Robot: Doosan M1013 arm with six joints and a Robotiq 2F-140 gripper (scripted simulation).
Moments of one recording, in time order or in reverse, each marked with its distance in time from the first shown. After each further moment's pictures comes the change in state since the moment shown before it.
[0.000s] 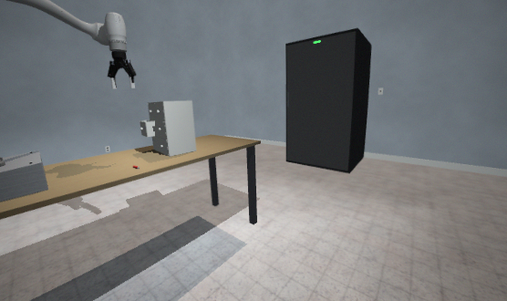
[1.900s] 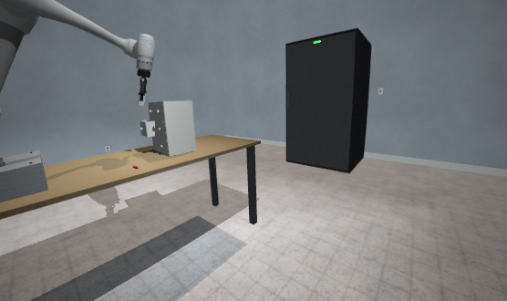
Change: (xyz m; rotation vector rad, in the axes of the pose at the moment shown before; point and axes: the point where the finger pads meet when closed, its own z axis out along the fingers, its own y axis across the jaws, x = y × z) arm -0.079 -0.056 0.099 -0.167 0.118 0.873
